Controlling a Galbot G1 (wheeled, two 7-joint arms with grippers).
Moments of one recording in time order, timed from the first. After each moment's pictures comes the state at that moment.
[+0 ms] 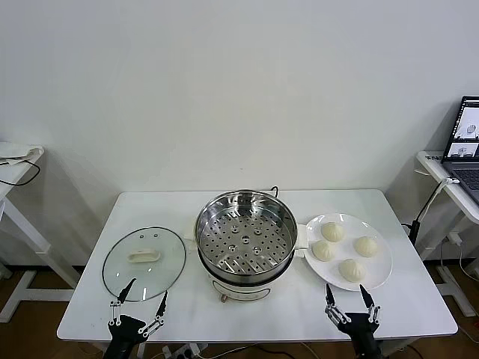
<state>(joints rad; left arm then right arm) 1.84 -1.32 -0.62 -2.01 0.11 -0.36 0.07 -1.64 1.07 0.50 1.98 0.42 0.09 0.34</state>
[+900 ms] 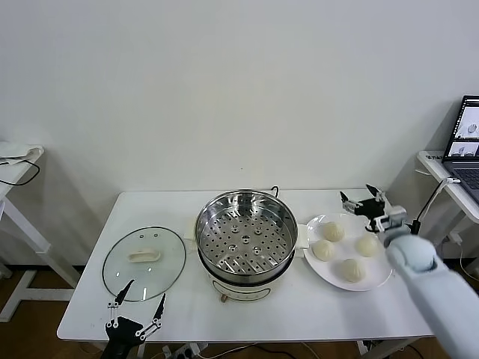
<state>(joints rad) 1.85 -1.31 -0.65 -2.01 0.12 -0.37 0.08 -0.50 0.77 0.00 1.13 0.43 -0.07 -0.45</state>
